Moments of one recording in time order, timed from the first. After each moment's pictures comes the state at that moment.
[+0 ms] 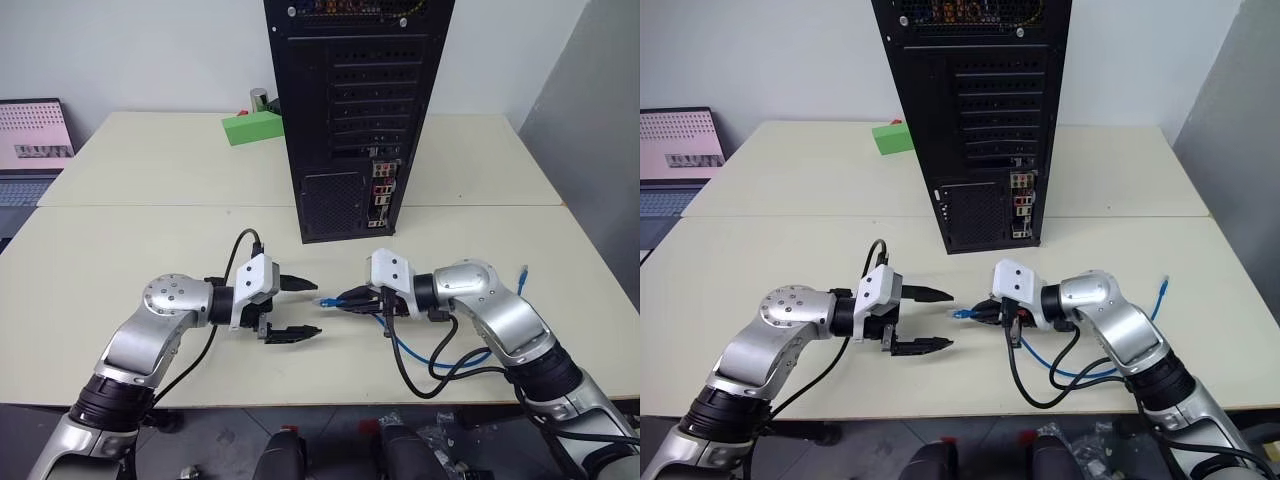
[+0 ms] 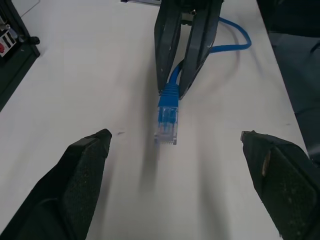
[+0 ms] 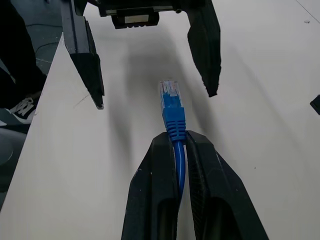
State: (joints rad) left arm -0.34 0.72 -0.13 -0.12 -0.35 0.30 -1.22; right arm -0.56 -0.50 0.39 -0.21 0.18 0.51 1.04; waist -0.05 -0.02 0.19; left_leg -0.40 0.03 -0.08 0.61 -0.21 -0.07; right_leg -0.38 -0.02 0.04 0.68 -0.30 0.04
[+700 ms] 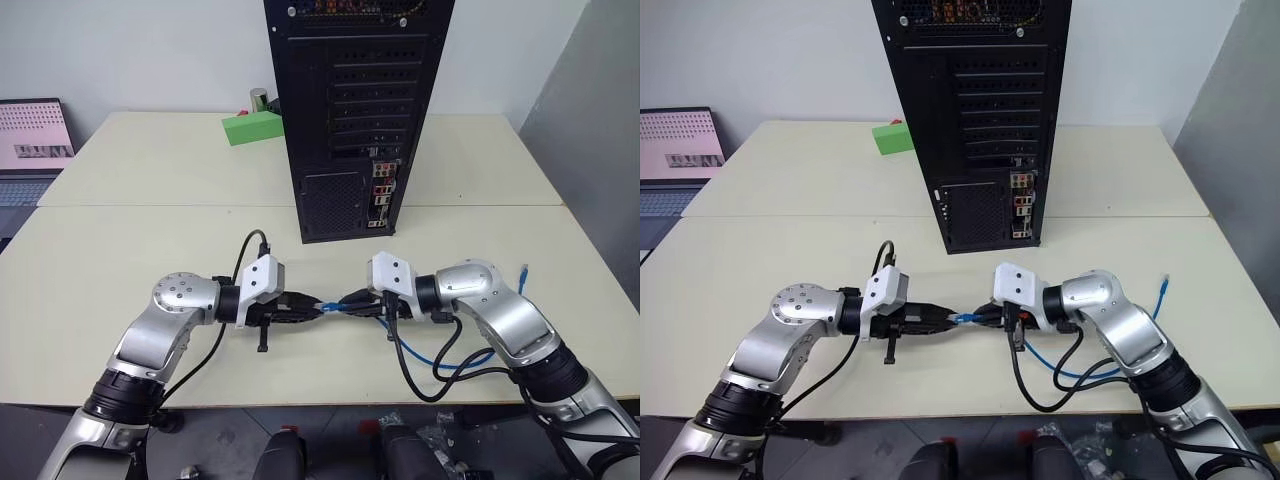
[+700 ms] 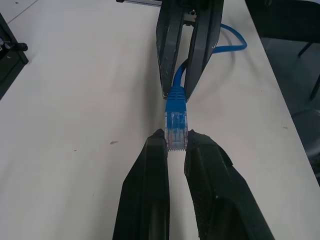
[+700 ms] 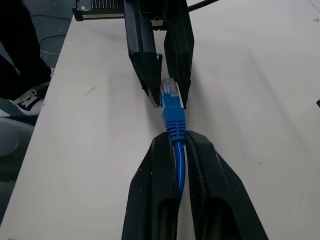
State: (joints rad) left arm -0.37 0.68 -0.15 -0.06 -0.33 0.24 -1.26; right arm -0.56 -0.52 0.41 -0.23 0.18 0.51 1.07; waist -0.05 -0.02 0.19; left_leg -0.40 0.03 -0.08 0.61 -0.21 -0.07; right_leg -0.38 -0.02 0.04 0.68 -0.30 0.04
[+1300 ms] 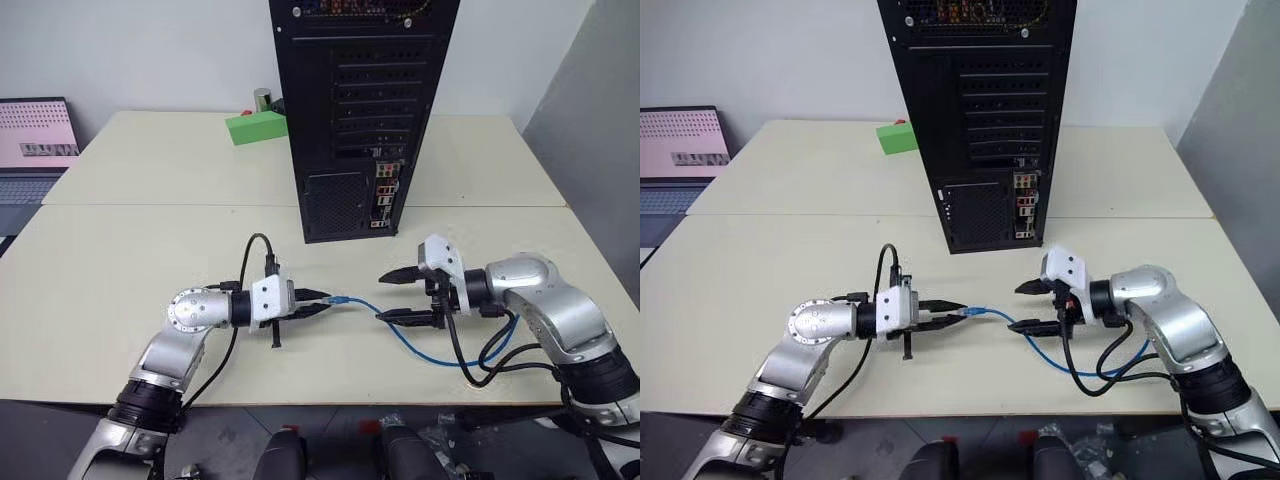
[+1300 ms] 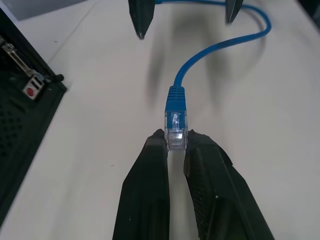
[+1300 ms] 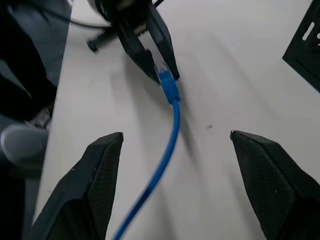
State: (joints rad) left arm -0.32 0.58 -0.16 0.13 -0.08 -0.35 -1.09; right arm -0.48 -0.64 0.20 -0.25 0.40 0.68 1.12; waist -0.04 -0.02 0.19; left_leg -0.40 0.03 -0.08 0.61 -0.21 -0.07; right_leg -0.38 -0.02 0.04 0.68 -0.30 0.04
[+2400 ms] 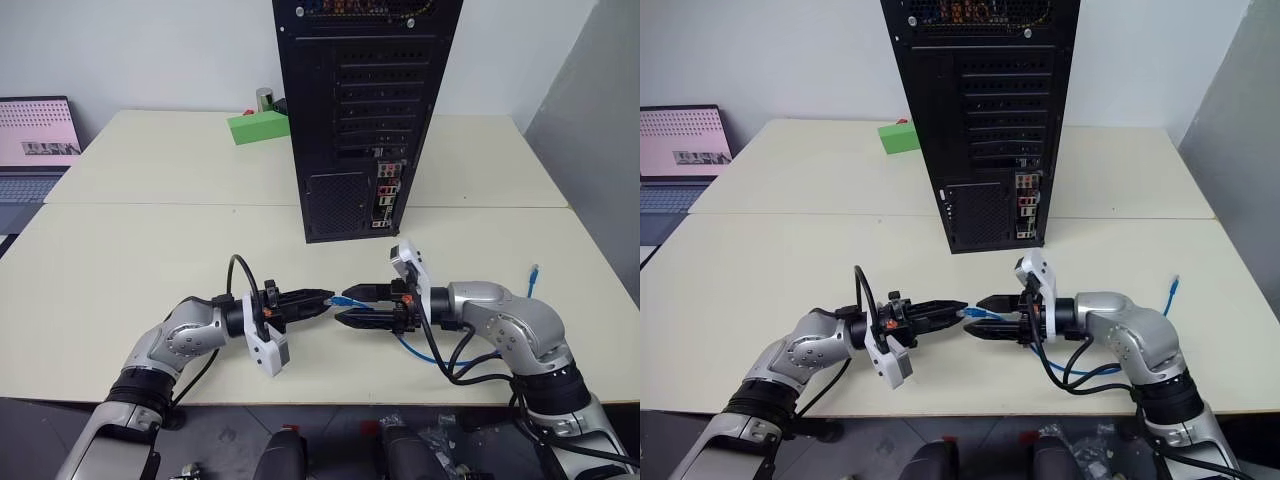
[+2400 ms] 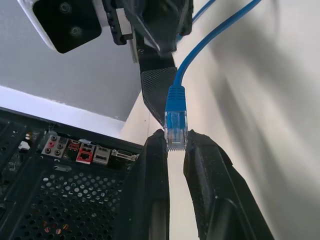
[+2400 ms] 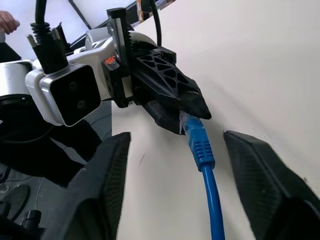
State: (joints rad) left arm -0.41 0.61 -0.16 0.44 0.41 -1.24 -0.51; right arm -0.46 -0.41 0.18 -0.25 0.61 0.91 0.91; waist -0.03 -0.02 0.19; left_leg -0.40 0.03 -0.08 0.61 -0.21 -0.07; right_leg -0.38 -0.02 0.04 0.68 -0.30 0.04
